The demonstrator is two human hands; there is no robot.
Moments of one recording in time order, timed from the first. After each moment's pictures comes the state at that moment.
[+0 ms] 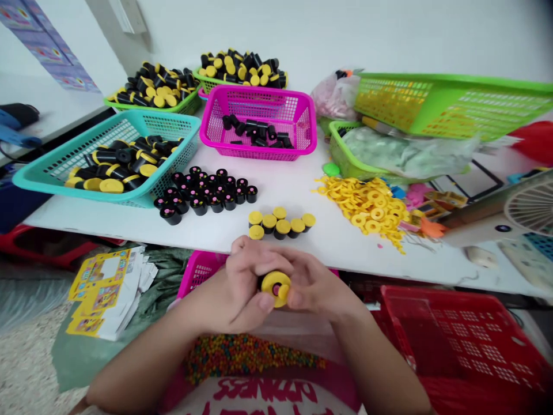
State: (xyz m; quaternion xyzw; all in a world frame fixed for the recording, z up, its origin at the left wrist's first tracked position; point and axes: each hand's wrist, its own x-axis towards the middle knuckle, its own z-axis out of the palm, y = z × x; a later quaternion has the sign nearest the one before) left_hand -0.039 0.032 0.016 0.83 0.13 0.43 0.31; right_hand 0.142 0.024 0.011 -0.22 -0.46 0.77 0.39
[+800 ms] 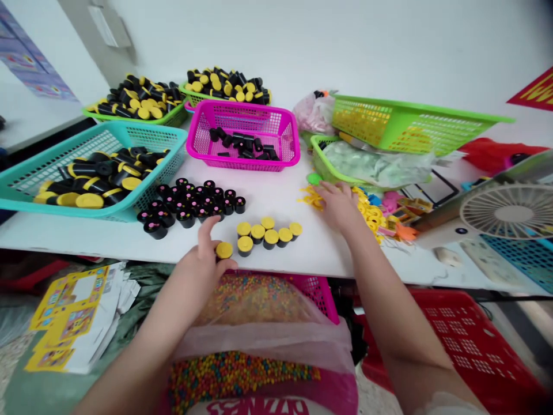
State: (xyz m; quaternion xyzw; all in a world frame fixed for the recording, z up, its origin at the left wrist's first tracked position) left_hand -0.062 0.051 0.007 0.72 0.64 0.23 0.17; right_hand 0.274 0.175 -0.004 -0.64 -0.74 -0.06 0.21
